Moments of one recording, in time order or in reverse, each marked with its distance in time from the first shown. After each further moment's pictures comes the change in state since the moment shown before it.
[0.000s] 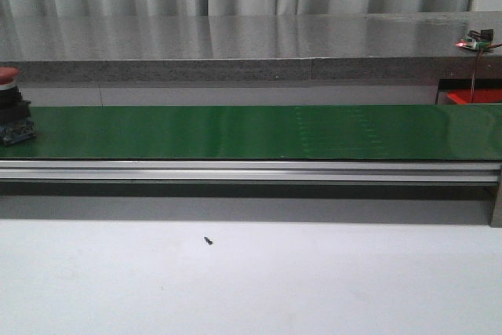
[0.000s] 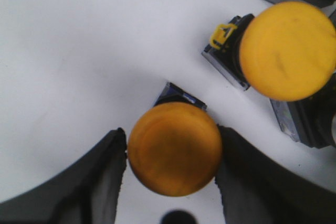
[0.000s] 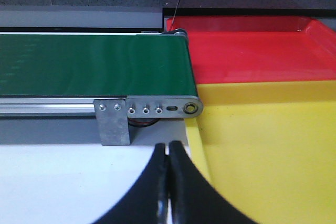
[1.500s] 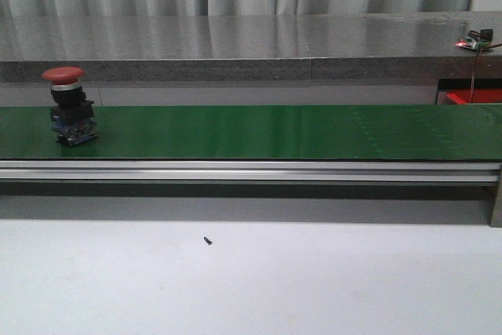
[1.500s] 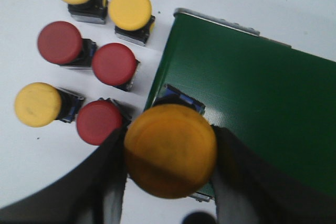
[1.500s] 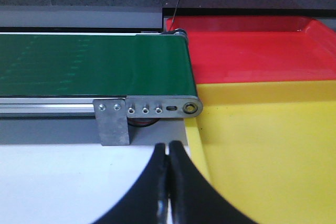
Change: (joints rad) left arm -0.326 -0.184 -0.184 0.007 0.199 0.000; right arm 0.000 0.000 0.000 0.000 0.000 0.000
